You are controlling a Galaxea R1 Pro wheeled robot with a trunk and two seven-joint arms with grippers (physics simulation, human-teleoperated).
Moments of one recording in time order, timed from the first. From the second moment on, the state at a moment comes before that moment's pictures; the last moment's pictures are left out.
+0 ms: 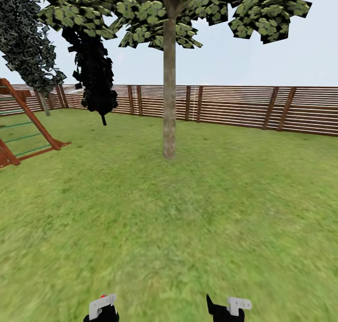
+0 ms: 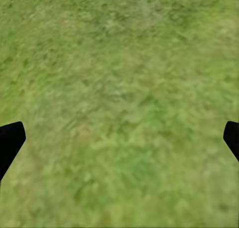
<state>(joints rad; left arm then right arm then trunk) -0.19 0.16 -0.60 -0.64 0.84 -0.36 0.10 -0.20 -0.01 0.22 -0.54 -0.38 -0.33 0.04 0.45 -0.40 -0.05</state>
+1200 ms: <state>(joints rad) -0.19 0.15 -0.60 -0.64 0.84 -0.36 0.10 -0.20 -0.01 0.21 -0.55 -0.38 -0.33 0.05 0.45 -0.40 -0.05</state>
